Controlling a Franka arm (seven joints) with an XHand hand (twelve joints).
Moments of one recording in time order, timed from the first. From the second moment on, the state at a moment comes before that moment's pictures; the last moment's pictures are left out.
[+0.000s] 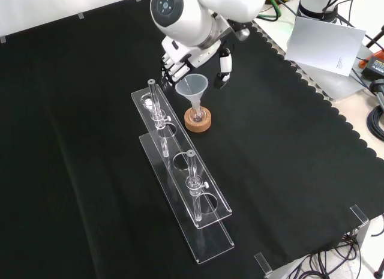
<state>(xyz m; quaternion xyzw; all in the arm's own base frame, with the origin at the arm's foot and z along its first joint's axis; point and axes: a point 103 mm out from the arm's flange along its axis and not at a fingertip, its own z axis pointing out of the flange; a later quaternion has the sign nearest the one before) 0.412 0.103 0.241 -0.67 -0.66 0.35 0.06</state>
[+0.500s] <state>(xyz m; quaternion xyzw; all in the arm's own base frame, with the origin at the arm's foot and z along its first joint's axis) 0.401 0.078 0.273 -0.69 -0.65 0.30 0.06</state>
